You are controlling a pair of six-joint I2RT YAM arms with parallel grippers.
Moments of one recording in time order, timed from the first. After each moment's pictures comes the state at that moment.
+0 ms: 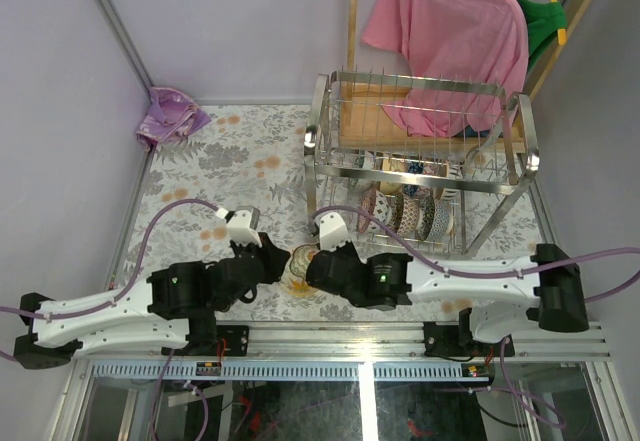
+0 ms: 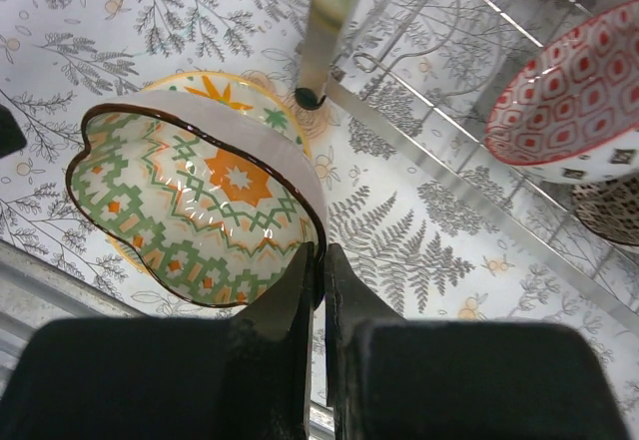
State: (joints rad) left arm -1.32 0.68 0.70 -0.65 -0.71 -0.96; right arm 1.42 1.43 1.06 -0.56 0.72 0.63
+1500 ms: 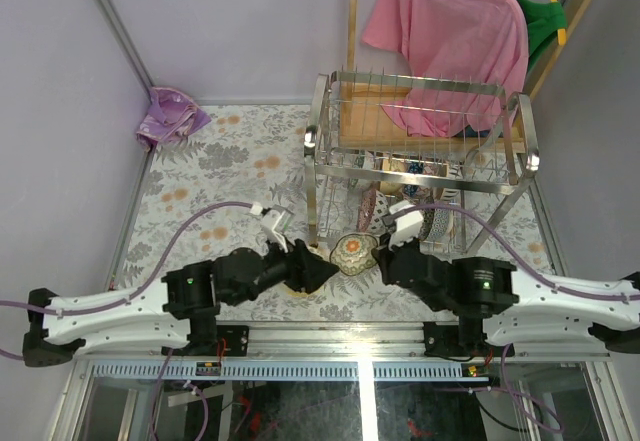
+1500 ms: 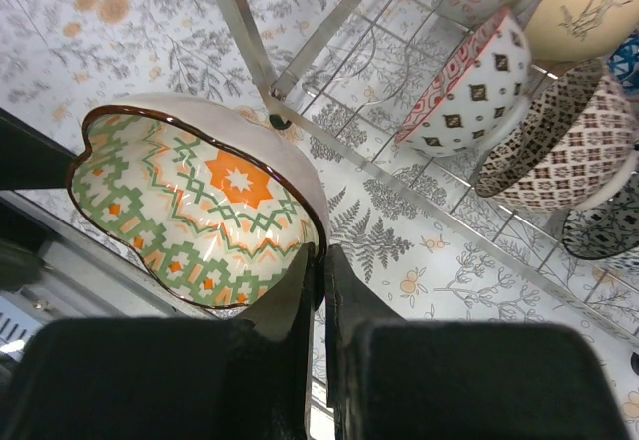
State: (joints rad) left arm -1.32 0.76 0.65 -0.18 -0.34 -0.78; right arm 1.42 0.90 0.89 -0.66 0.73 0.61
